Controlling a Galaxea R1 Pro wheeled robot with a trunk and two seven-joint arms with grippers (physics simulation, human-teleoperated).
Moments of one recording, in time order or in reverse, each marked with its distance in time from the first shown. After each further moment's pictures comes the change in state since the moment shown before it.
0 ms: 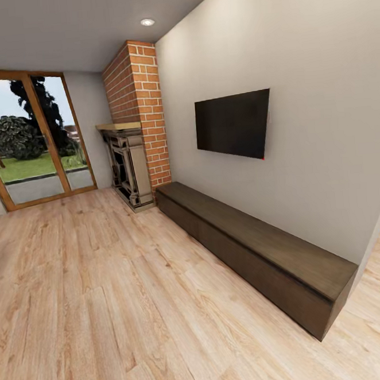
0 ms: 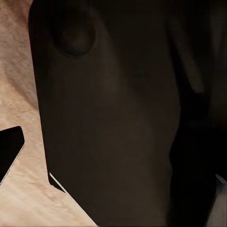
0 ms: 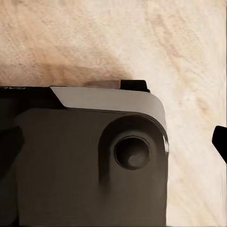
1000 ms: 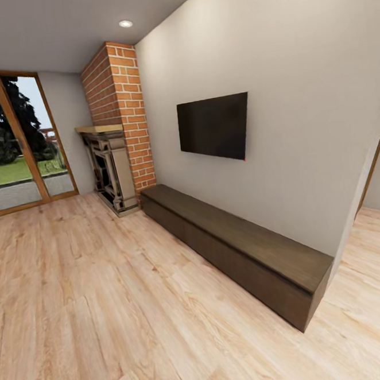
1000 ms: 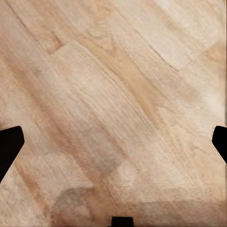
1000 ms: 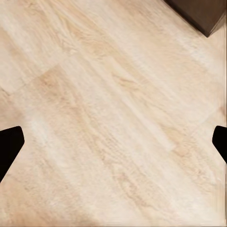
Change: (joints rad) left arm -0.004 0.078 0.008 -0.598 -0.003 -0.073 -0.003; right arm -0.049 -0.042 -0.003 -0.264 -0.012 -0.244 -0.002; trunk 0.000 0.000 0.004
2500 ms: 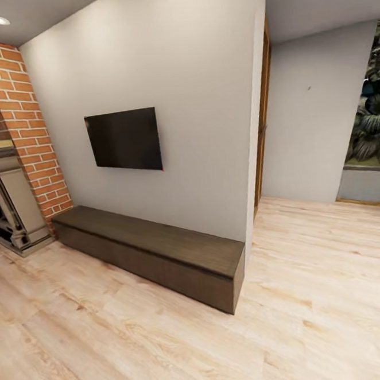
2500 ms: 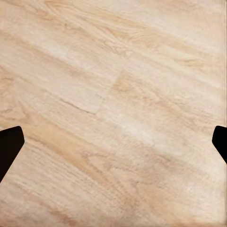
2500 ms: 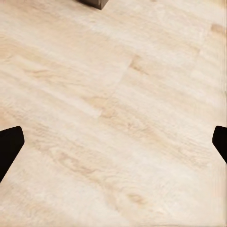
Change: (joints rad) left arm 0.000 -0.018 -0.008 -0.026 0.001 -0.021 -0.002; right arm 0.000 -0.002 -0.003 0.000 0.003 -0.002 -0.002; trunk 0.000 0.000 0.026
